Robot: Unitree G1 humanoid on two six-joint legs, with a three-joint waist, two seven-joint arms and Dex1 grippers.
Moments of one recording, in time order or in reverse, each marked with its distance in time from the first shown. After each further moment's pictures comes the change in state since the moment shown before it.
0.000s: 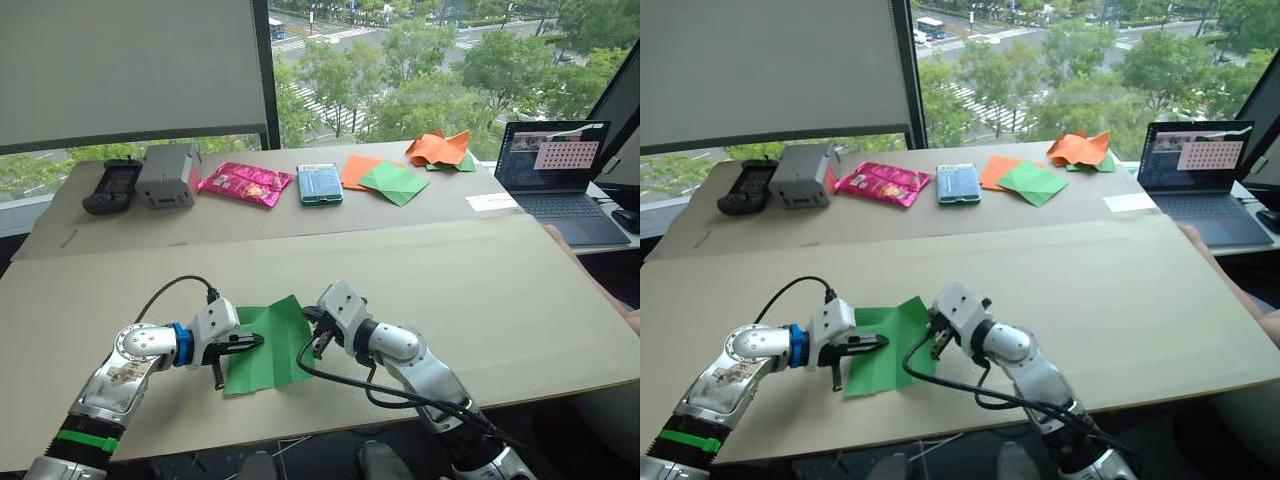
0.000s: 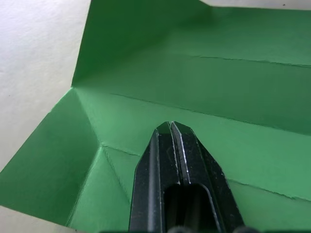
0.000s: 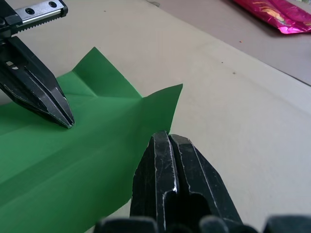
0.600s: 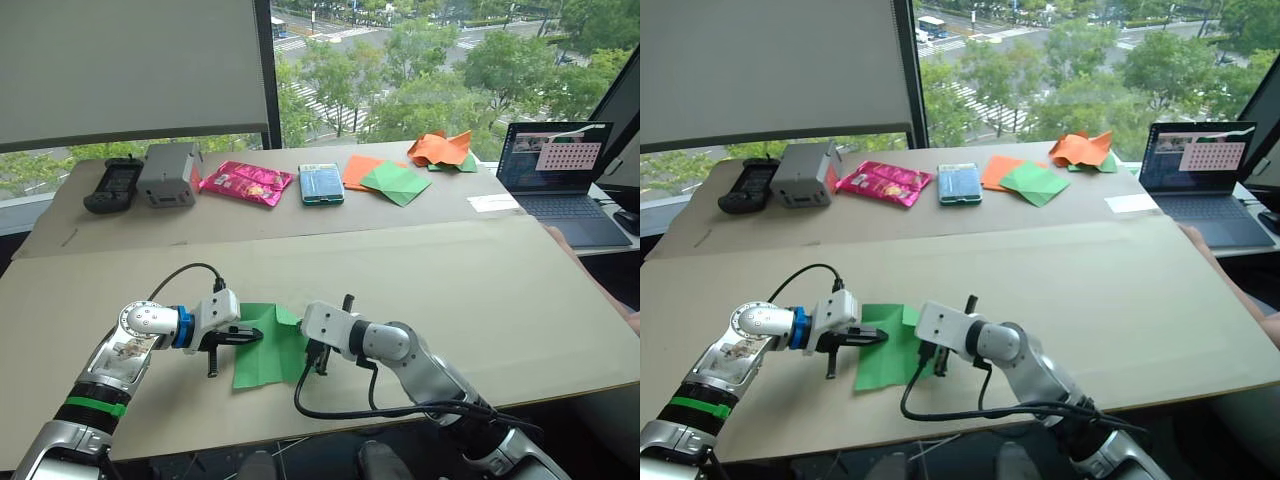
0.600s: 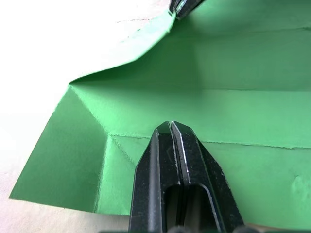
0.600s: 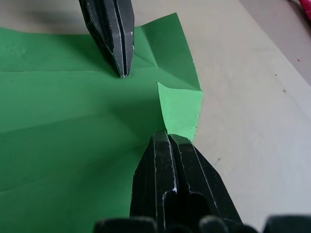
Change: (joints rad) left arm -0.115 0.001 -0.046 0.167 0.041 -0.109 -0.106; right arm -0.101 -0.102 0.153 0.054 -0.146 -0.006 0.184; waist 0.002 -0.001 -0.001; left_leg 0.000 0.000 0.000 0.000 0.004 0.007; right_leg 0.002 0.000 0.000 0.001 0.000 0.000
